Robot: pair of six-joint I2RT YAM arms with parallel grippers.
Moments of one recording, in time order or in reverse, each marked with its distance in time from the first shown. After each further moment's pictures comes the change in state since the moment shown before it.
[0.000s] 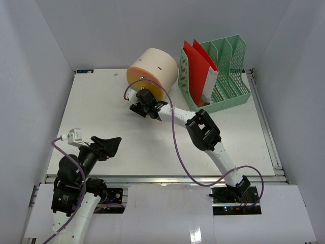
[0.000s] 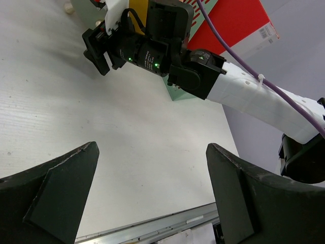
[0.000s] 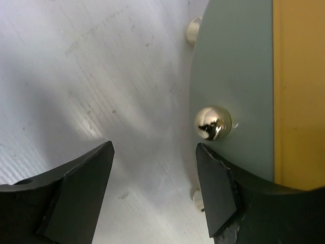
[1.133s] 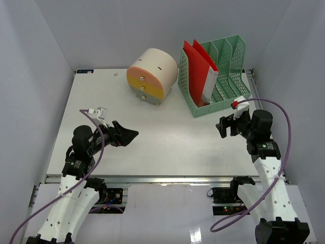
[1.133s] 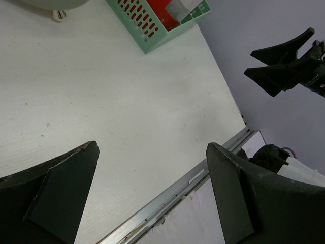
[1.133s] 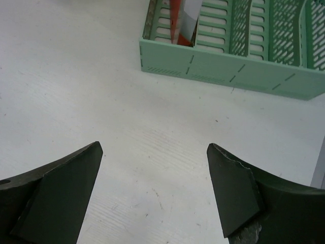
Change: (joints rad) left arm 0.000 0.452 -0.008 0.330 0.378 0.161; right arm -0.841 -1.690 -1.234 -0.306 -0.627 0.178
